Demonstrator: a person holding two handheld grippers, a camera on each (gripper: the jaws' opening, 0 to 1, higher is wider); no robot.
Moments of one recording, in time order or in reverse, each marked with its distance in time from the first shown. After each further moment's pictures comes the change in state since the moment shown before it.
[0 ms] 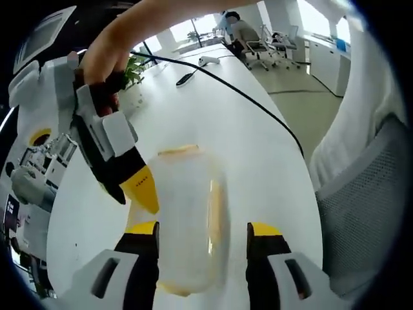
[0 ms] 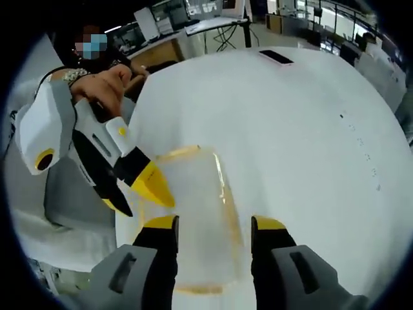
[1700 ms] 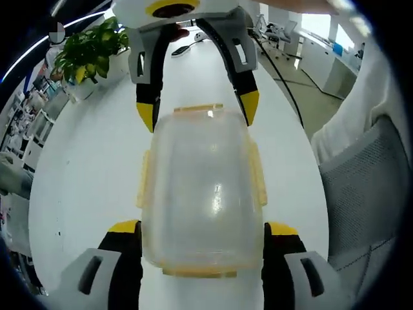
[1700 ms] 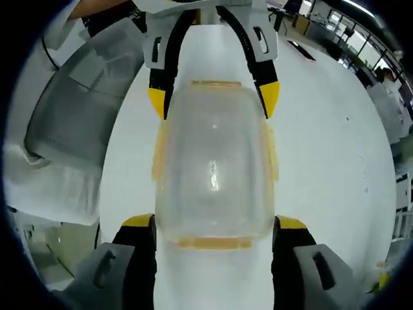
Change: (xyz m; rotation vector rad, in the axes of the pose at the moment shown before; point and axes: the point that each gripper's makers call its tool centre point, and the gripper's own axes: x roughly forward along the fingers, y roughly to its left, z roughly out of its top) left arm 0.015 0.034 -0.044 -0.031 0.157 -0.189; right arm 0.004 0.025 -0.070 -0.238 0.194 -0.112
